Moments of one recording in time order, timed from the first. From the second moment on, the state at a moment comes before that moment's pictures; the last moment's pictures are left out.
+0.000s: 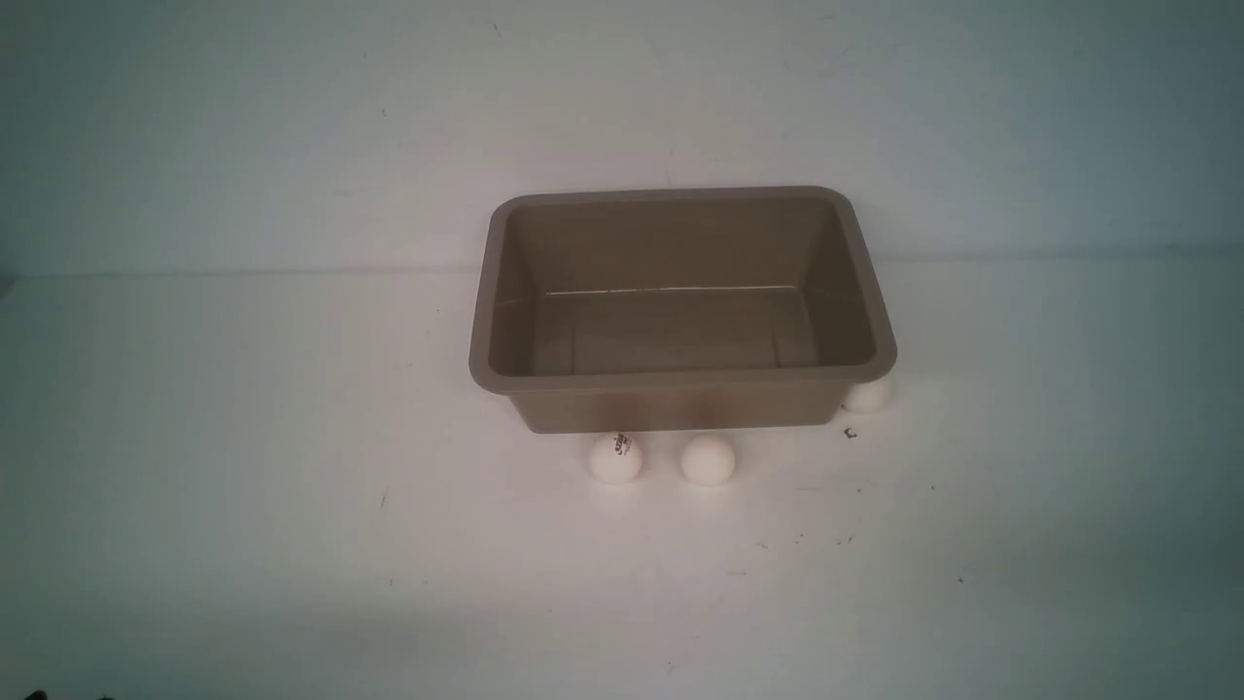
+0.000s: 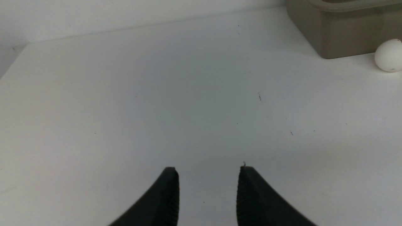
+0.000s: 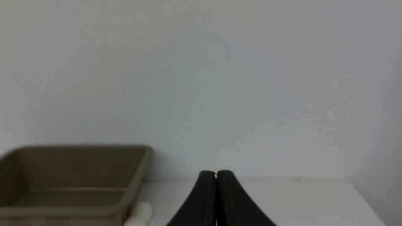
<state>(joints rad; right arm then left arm) 0.02 -0.01 -0.29 -0.10 0.37 0.13 -0.05 -0.01 0.02 -0.03 0.39 0.08</state>
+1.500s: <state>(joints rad) 0.02 -0.01 -0.50 0.03 0.56 0.17 -0.05 -0.01 0.03 -0.09 0.37 0.06</state>
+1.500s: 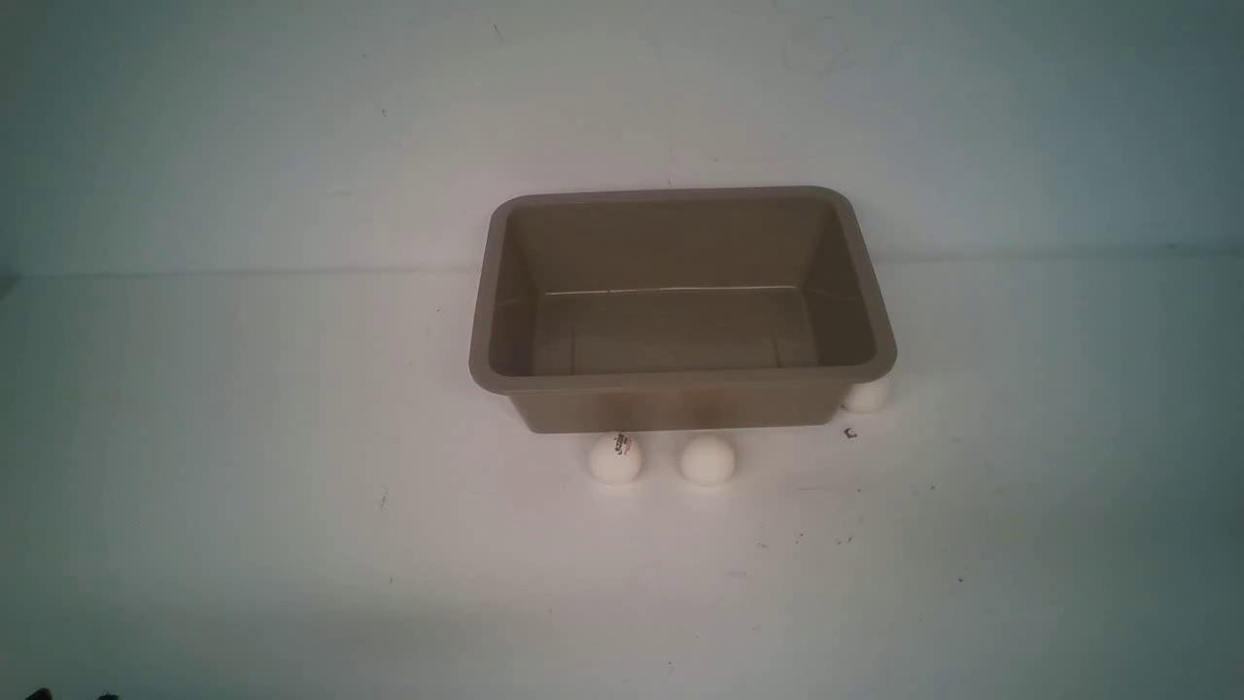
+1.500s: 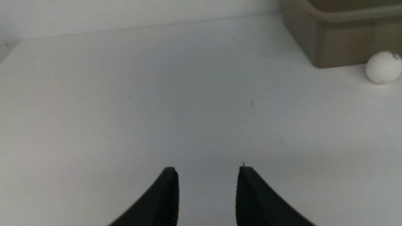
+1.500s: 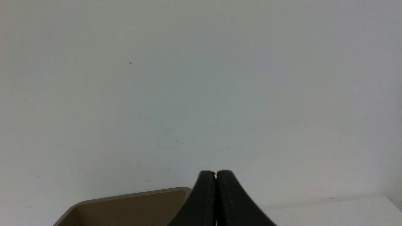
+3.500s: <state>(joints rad) 0.02 -0.01 -0.50 0.14 0.59 0.16 -0.05 -0.01 0.02 -0.82 0.29 0.16</state>
